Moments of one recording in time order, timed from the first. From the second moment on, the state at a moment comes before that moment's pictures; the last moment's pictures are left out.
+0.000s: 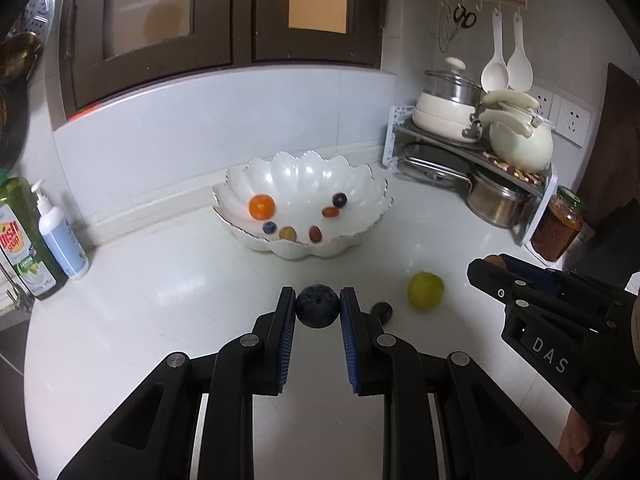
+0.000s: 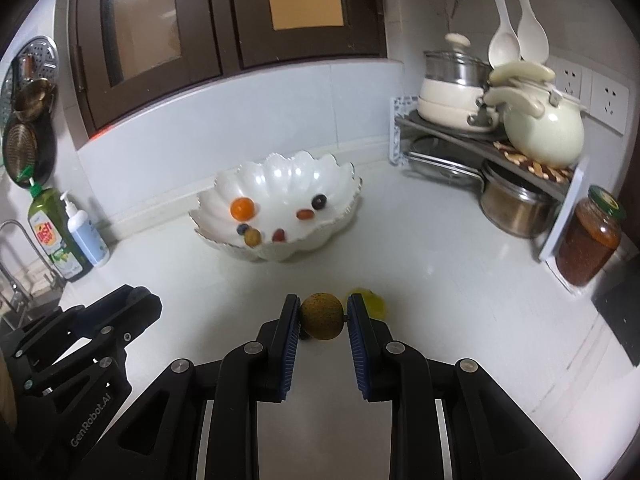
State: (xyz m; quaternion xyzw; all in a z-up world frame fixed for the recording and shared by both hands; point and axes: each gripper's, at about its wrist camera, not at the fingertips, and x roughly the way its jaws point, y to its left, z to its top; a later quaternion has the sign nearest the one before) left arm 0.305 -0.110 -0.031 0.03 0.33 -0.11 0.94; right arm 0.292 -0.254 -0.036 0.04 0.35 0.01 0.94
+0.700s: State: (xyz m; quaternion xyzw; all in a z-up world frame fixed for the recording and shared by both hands) left arm 0.334 -0.087 0.012 0.03 0.27 -0.11 0.96; right arm 0.324 -0.221 0.007 0.03 0.29 0.03 0.96
